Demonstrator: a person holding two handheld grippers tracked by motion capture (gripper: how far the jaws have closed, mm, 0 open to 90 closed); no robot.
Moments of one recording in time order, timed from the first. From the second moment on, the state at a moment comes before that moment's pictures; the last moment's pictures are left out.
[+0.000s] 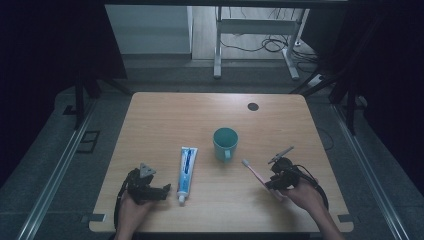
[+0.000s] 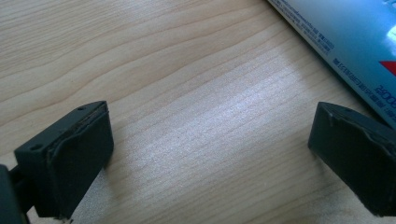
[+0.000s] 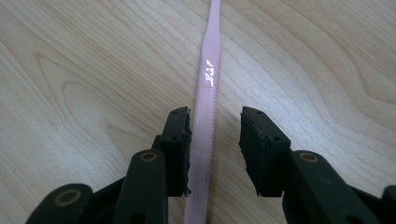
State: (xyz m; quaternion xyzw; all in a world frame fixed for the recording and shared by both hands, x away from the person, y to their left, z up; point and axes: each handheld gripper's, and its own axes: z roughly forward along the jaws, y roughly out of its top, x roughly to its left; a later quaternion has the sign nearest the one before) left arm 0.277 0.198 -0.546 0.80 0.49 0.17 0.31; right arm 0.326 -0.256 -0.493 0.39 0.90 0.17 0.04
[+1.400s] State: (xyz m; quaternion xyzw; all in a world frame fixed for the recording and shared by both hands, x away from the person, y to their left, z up) left arm 0.276 0.198 -0.545 0.80 0.49 0.17 0.31; right arm 0.360 -0.211 -0.499 0.38 0.92 0.04 0.00
